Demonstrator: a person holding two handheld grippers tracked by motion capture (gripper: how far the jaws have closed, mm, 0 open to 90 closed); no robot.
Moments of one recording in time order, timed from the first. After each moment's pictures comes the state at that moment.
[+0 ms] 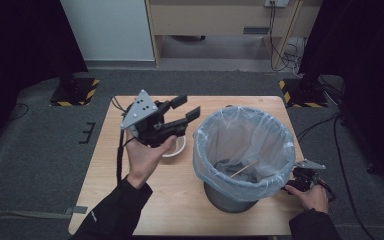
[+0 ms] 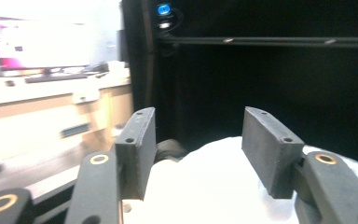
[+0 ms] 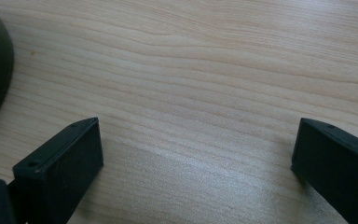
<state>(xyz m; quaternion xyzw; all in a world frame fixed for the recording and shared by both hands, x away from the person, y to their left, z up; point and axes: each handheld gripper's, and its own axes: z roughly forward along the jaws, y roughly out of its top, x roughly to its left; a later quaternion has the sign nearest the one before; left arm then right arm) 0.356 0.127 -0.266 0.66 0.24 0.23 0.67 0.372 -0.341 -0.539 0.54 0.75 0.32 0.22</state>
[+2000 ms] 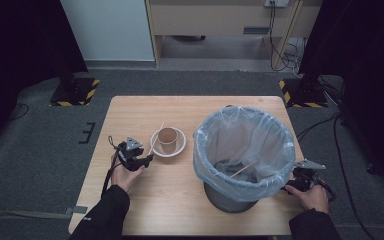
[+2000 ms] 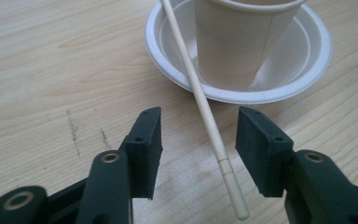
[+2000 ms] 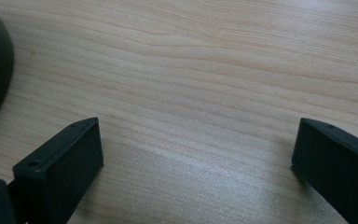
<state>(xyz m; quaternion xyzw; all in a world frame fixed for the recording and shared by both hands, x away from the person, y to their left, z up) 0.411 0.229 -0.494 0.79 0.46 0.20 0.35 0.372 -0.341 -0.539 0.54 0.75 0.32 0.22</state>
